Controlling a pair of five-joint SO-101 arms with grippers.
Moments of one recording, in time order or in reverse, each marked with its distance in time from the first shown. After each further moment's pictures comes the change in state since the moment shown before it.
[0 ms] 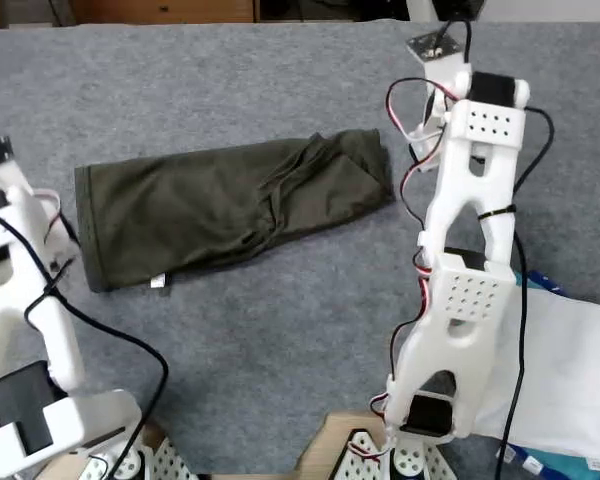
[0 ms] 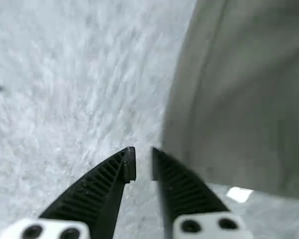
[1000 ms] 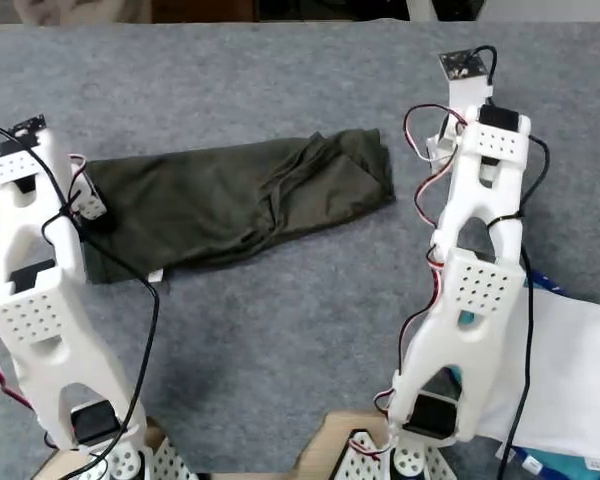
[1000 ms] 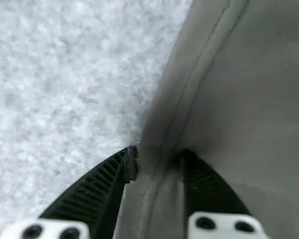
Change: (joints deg) left arm 4.7 48.4 -41.2 7.6 6.1; right arm 5.1 7.1 8.3 -23.1 -4.7
